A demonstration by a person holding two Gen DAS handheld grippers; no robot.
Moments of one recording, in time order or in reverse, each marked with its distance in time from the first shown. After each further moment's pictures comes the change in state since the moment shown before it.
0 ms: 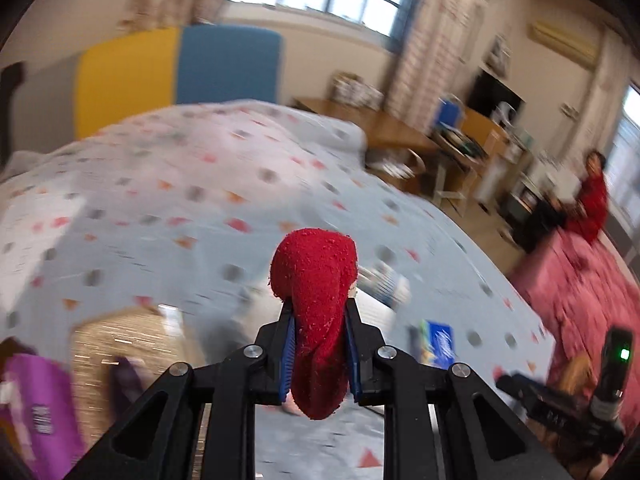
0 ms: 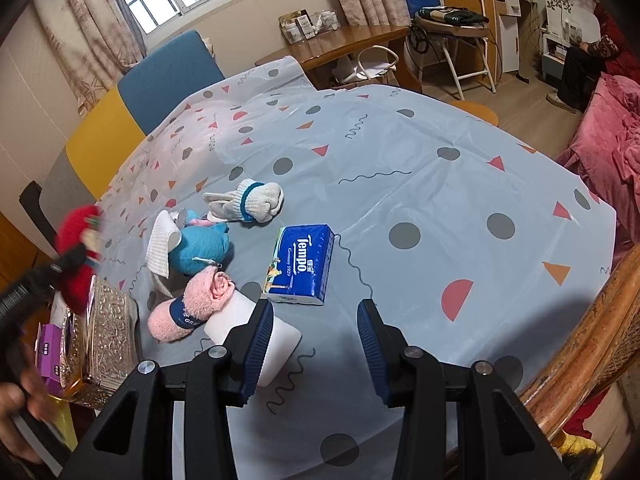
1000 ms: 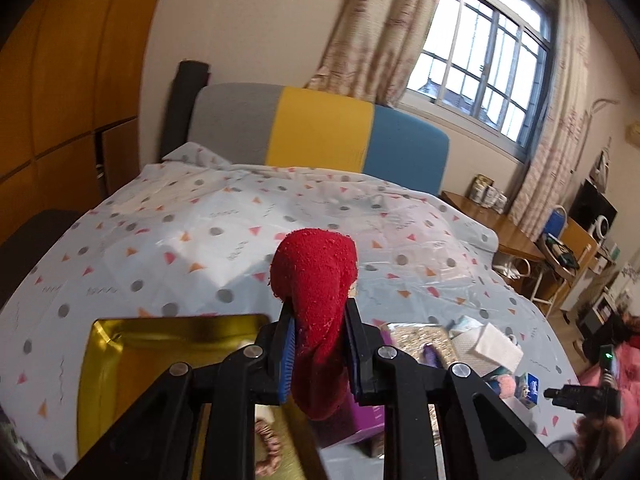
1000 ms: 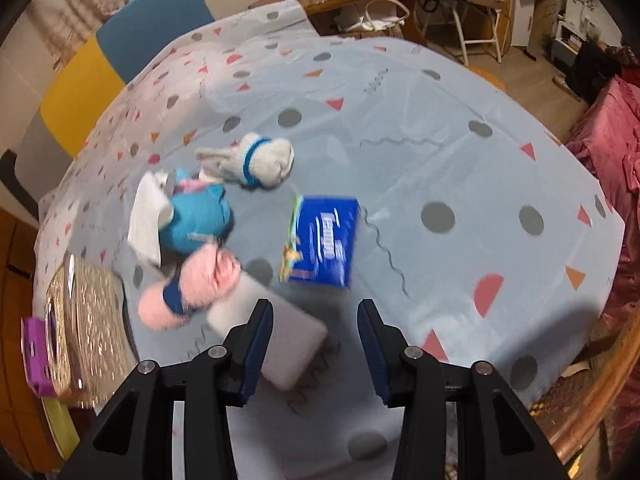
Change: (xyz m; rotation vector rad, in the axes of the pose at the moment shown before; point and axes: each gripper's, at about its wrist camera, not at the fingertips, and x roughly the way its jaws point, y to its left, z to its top) left arm -0.207 0.202 -0.071 -0.286 -0.258 0.344; right arm 0.044 0.039 0.025 -0.022 0.206 -0.085
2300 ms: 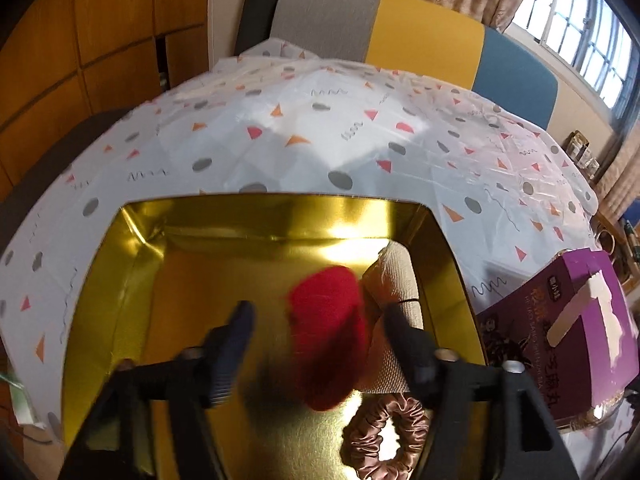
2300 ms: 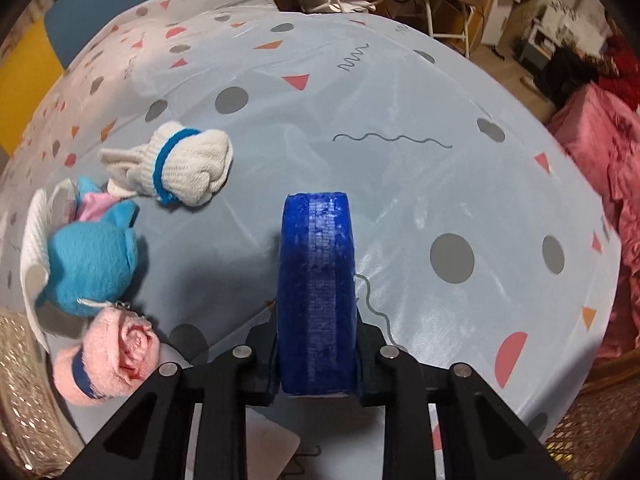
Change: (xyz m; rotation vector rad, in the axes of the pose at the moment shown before) left arm 0.117 0.096 -0.077 -0.094 0.277 0.268; right arm 0.087 0.003 0.031 0.027 0.048 -0.193
